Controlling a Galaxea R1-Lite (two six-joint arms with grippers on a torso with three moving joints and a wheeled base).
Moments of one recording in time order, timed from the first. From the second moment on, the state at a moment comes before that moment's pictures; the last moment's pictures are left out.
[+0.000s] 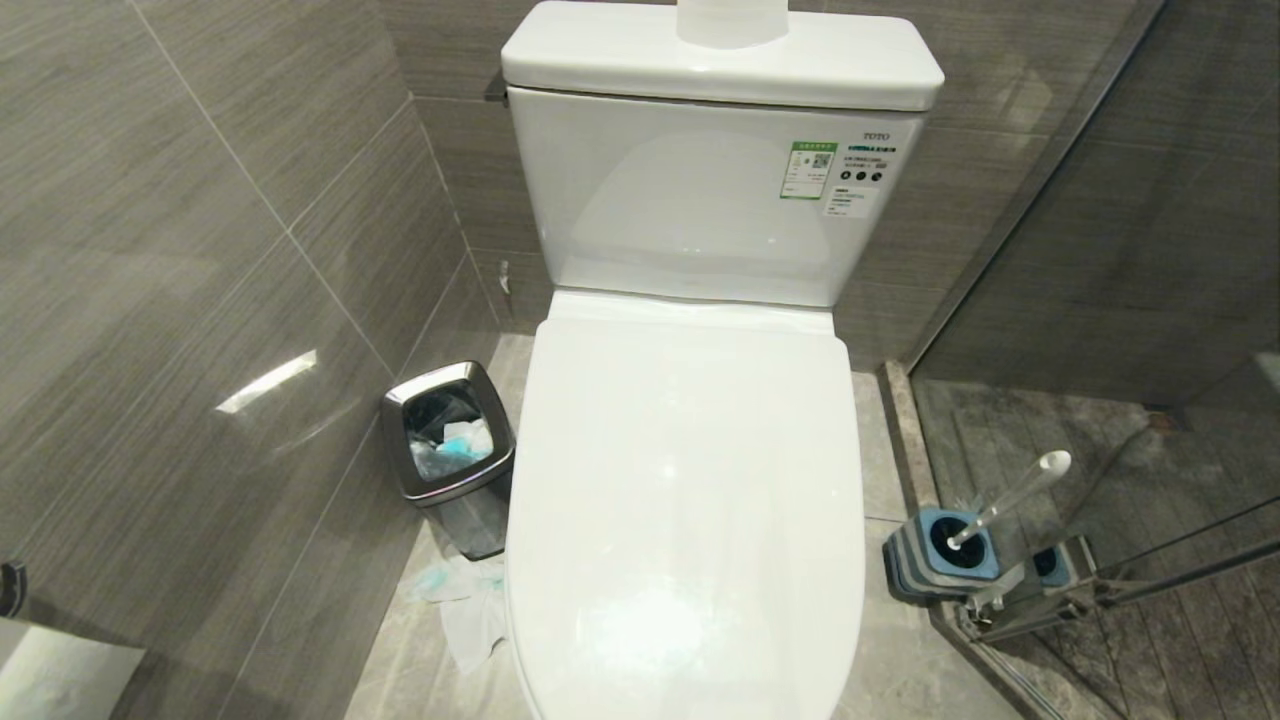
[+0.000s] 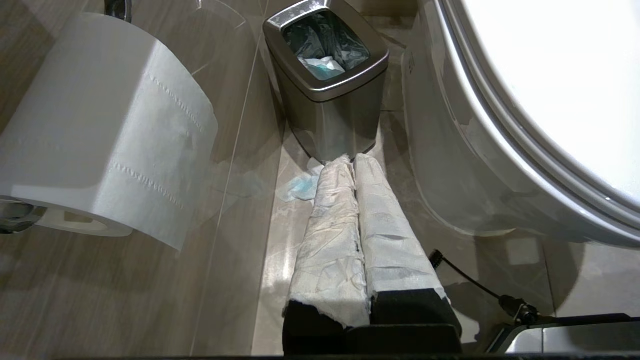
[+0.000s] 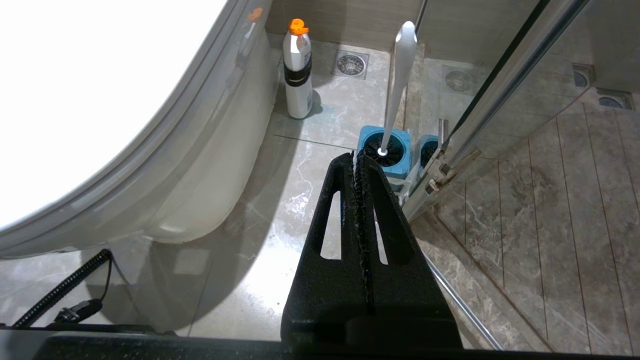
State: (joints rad) left arm 0.00 0.00 -0.01 0.03 -0.02 0.06; right arm 0.01 0.00 0.00 0.01 -0.01 0.01
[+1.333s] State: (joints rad) left arm 0.00 0.00 -0.01 0.03 -0.01 0.05; right arm 0.01 0.00 0.00 0.01 -0.01 0.01
